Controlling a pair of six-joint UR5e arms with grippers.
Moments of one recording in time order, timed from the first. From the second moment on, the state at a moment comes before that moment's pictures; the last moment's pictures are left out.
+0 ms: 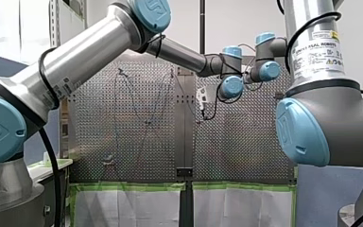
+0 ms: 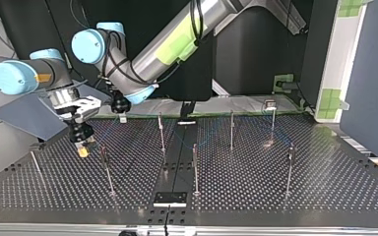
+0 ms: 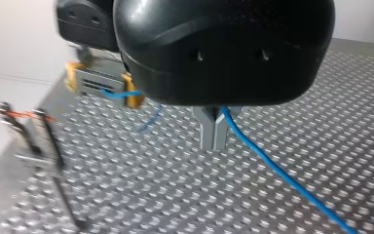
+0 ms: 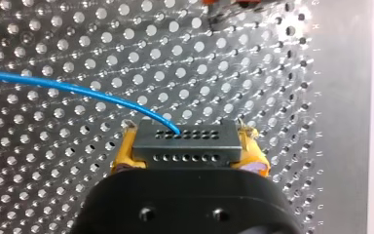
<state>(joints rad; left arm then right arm) -0.89 -2.38 -0.91 -3.00 -2.43 -1.74 1.80 -1.26 1.53 -0.32 1.16 1.76</state>
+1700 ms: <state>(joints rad) -0.76 -2.34 -0.84 -2.90 -2.35 -1.67 1.78 -1.33 1.53 -0.36 1.15 1.79</state>
